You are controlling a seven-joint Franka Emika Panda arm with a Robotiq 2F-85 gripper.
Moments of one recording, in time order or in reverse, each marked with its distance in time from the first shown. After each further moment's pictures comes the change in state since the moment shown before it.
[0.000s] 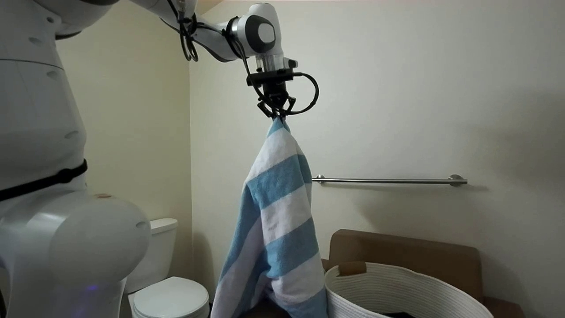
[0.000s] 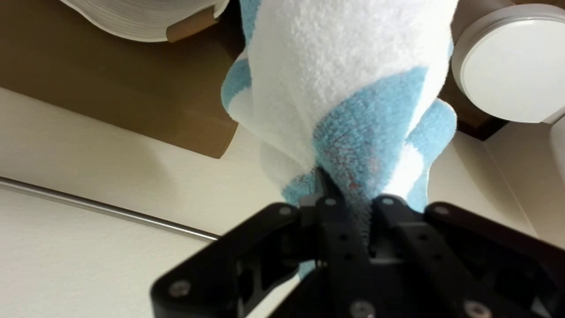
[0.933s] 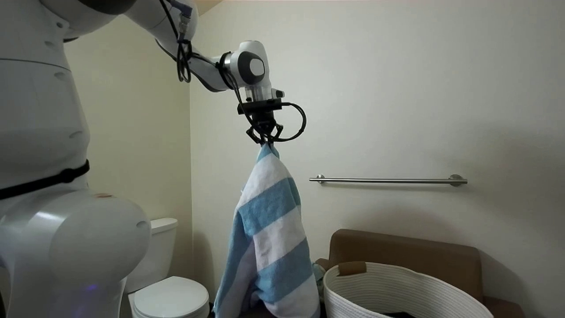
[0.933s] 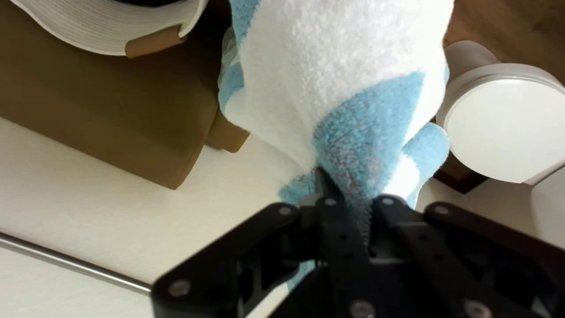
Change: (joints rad) arm 0.004 0.029 0.111 -0.152 -0.042 0.108 0.000
